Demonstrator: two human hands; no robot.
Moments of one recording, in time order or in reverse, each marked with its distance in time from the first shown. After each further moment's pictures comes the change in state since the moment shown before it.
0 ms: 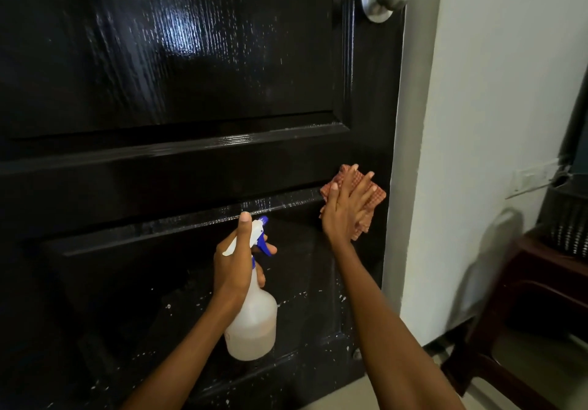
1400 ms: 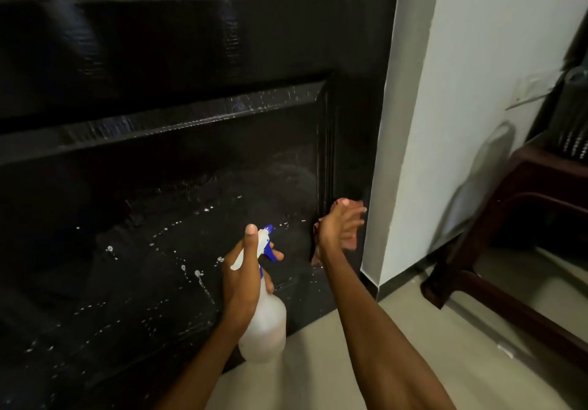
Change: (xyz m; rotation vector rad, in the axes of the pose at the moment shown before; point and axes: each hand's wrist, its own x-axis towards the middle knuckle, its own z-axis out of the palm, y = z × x) left_hand -0.032 -0.173 0.033 0.083 -0.087 -0.213; right_hand -0.114 0.161 0.056 0.410 0.015 0.851
